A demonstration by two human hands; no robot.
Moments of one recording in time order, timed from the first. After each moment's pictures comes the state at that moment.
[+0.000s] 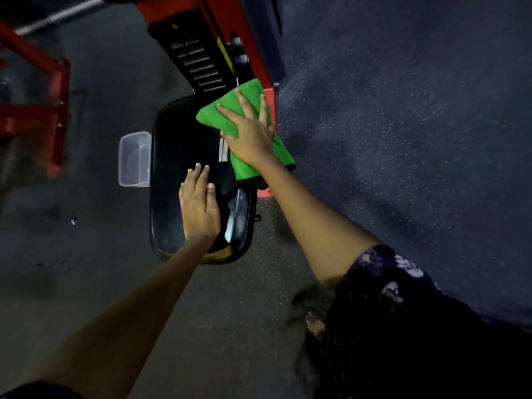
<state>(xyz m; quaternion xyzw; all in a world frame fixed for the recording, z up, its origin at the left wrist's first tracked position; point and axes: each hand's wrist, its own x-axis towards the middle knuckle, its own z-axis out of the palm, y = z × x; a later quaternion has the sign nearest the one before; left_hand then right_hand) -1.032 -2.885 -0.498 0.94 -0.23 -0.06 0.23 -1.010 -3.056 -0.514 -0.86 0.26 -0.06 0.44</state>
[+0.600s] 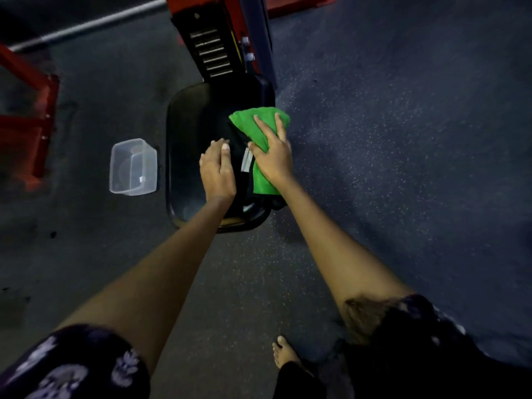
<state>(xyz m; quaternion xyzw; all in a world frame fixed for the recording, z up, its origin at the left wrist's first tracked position) -1.031 -2.874 -0.492 0.88 -0.21 -0.08 0.42 -1.078 -2.975 -0.520 -0.74 0.37 -0.18 0.54</state>
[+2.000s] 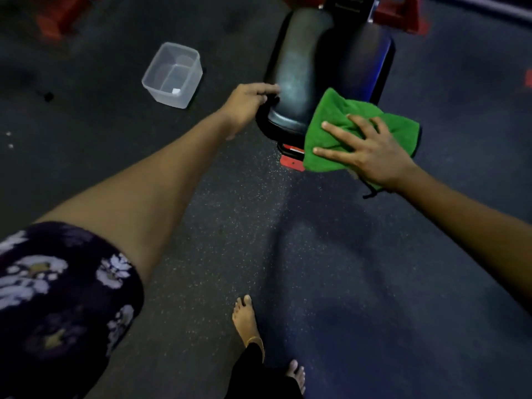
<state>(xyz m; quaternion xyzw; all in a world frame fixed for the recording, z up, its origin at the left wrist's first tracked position) -1.004 -2.710 -0.479 0.78 -0.17 -0.29 0.53 -1.179 -2.927 -0.494 -0.96 -0.20 -0.05 -0.18</state>
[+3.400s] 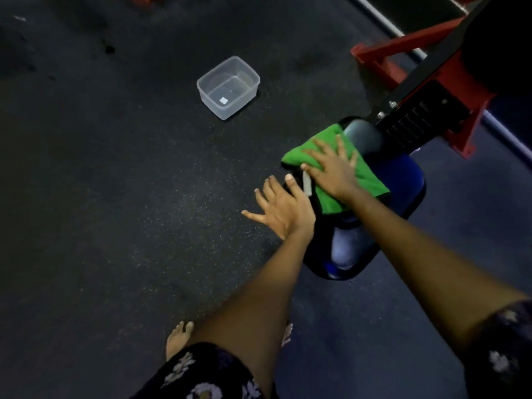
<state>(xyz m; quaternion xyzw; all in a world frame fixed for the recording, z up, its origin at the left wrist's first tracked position) -1.017 -2.802 -0.483 0.84 0.34 -0.12 0.40 -0.941 -2.893 -0.475 -0.98 -0.05 0.17 0.09</state>
